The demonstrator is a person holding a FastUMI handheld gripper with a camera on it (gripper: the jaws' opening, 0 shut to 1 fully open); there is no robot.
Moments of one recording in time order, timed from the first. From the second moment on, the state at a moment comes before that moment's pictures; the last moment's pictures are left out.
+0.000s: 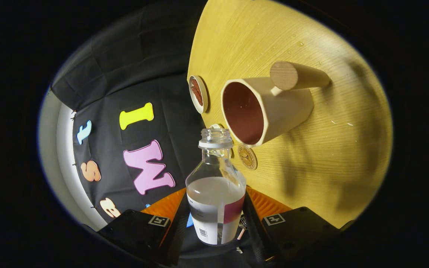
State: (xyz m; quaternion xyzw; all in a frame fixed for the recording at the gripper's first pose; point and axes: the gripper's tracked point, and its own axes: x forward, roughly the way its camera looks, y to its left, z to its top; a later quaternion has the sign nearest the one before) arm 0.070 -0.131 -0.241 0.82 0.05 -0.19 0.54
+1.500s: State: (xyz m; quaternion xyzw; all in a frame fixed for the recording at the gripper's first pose) arm 0.079 -0.139 -0.247 0.86 0.03 -0.20 0.46
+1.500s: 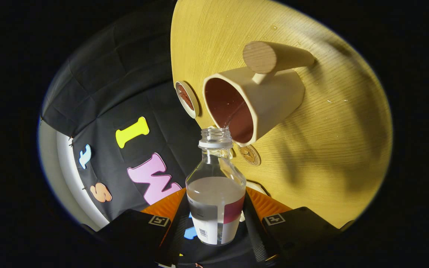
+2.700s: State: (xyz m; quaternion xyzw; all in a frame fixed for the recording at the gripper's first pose) arm 0.087 -0.147 -0.239 0.88 0.07 -0.18 0.43
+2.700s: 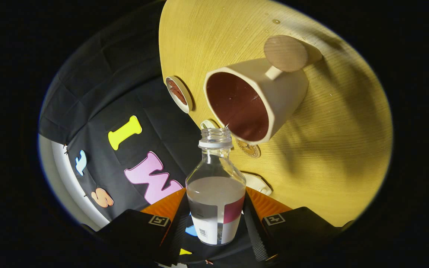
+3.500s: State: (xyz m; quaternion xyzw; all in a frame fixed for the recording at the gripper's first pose) arm 0.081 -0.152 -0.231 0.92 0.09 -0.18 0.35
